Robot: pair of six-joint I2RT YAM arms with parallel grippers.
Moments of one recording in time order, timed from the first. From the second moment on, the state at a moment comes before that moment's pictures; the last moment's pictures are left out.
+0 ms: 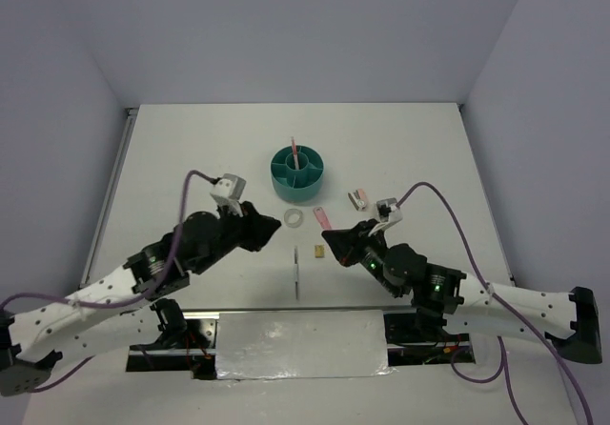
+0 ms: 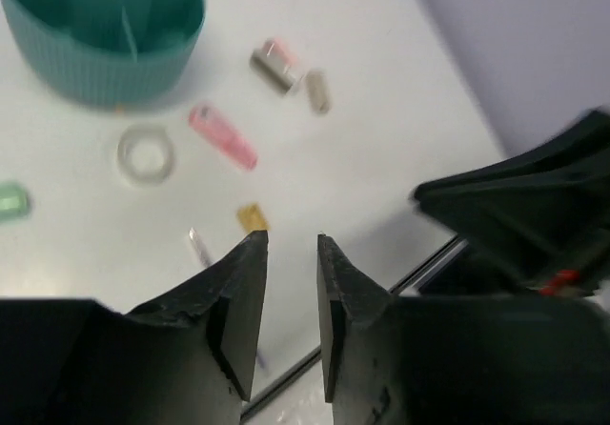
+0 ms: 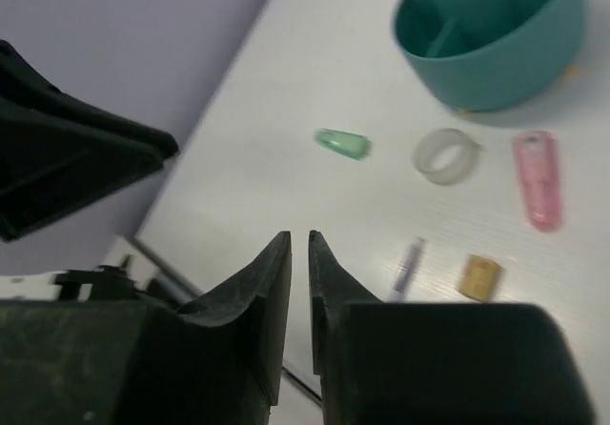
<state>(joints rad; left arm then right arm) -0.98 0.72 0.72 -0.18 -0.28 -0.59 1.23 0.63 0.40 0.17 0.58 0.71</state>
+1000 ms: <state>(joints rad) -1.20 1.73 1.11 -0.60 -0.47 -1.05 1.22 0.52 0.72 -0.72 0.76 0.90</state>
